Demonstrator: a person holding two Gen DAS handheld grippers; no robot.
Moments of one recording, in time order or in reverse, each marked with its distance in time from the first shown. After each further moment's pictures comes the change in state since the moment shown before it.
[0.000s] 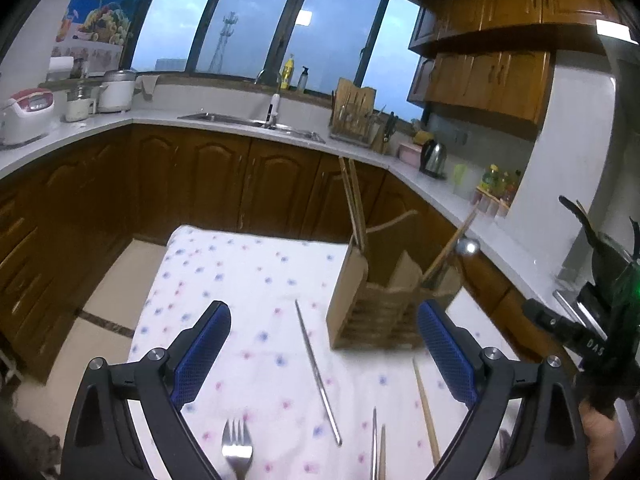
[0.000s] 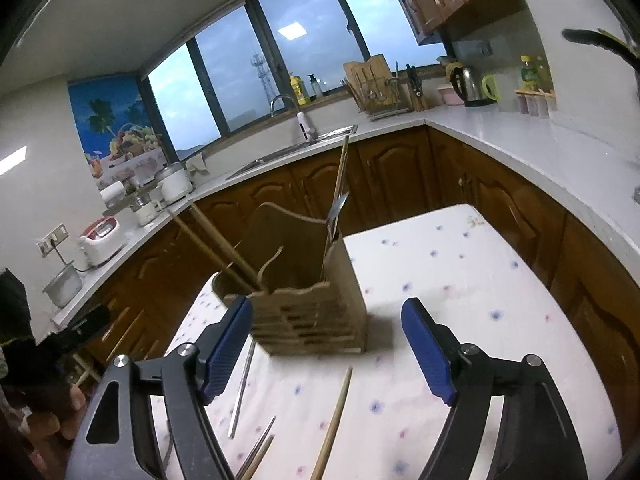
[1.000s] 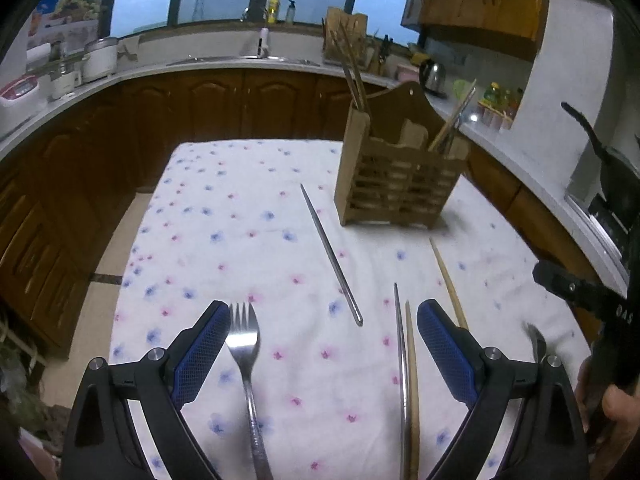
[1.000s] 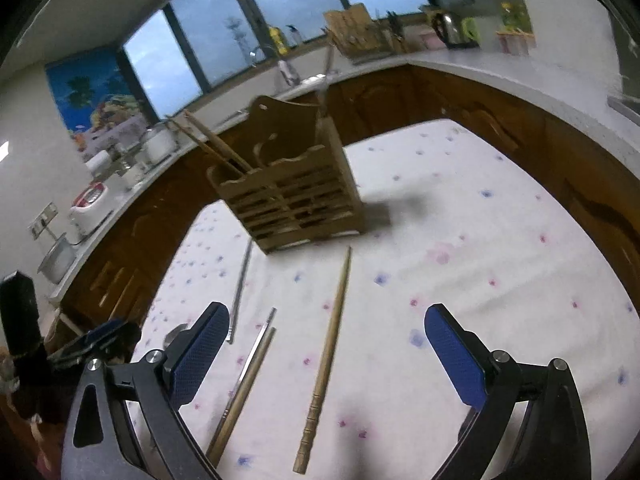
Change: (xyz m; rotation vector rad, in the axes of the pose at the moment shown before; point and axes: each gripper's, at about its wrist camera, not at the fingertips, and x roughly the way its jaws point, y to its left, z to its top) left arm -0.014 -0.006 -0.044 0.089 0.254 0.032; right arm -0.008 0.009 -0.083 0.073 0.190 -0.068
